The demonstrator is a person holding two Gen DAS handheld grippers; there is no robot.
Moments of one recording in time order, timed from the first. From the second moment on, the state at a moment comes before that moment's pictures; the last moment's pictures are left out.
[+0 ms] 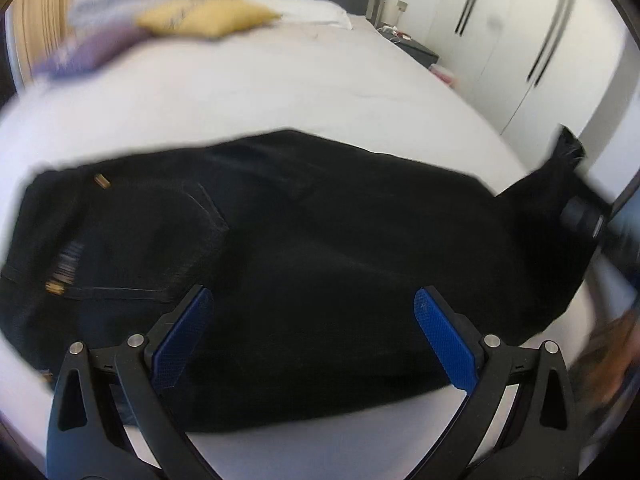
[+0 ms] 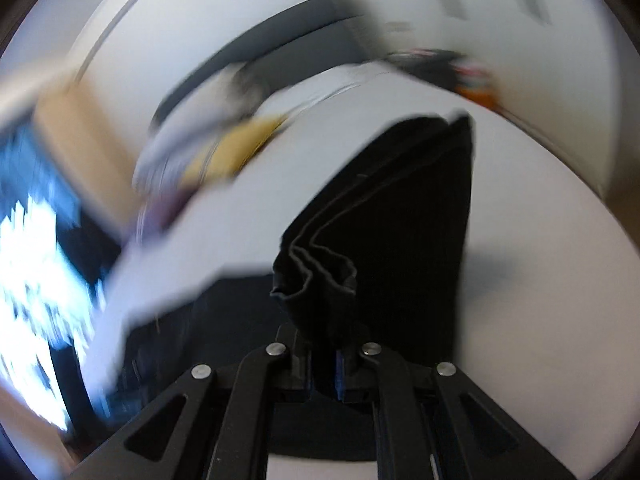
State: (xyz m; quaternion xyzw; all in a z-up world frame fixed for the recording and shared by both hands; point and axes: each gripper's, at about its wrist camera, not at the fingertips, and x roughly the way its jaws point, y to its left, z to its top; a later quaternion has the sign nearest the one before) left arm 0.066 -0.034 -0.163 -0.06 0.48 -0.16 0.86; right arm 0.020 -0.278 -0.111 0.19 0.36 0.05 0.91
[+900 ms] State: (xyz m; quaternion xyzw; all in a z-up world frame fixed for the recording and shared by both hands) left arm 0.165 0.009 -0.213 -0.31 0.56 -0.32 0.70; right arm 0.032 -0.114 -0.139 0.02 0.40 0.17 0.90
